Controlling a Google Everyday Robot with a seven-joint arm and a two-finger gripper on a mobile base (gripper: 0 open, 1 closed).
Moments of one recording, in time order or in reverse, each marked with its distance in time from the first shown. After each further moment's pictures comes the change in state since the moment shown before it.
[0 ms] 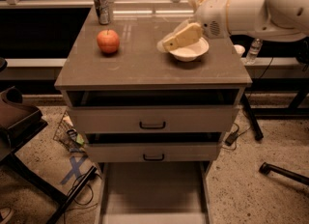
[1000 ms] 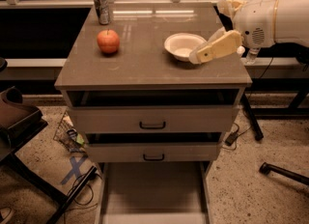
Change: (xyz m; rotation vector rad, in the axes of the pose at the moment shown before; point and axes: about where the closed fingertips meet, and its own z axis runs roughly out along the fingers) arm 0.015 0.021 -0.084 -0.002 0.048 0.030
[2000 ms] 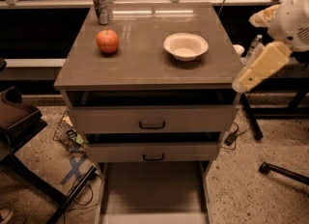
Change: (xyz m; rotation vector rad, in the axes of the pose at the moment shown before) arm 0.043 0.039 -0.084 -0.052 0.542 -0.089
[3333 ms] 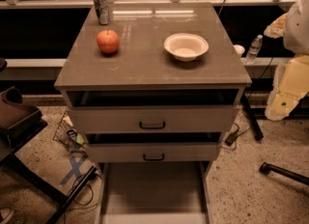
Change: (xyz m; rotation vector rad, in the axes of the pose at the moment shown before) arm 0.033 0.049 -0.042 -0.054 0.372 -0.106
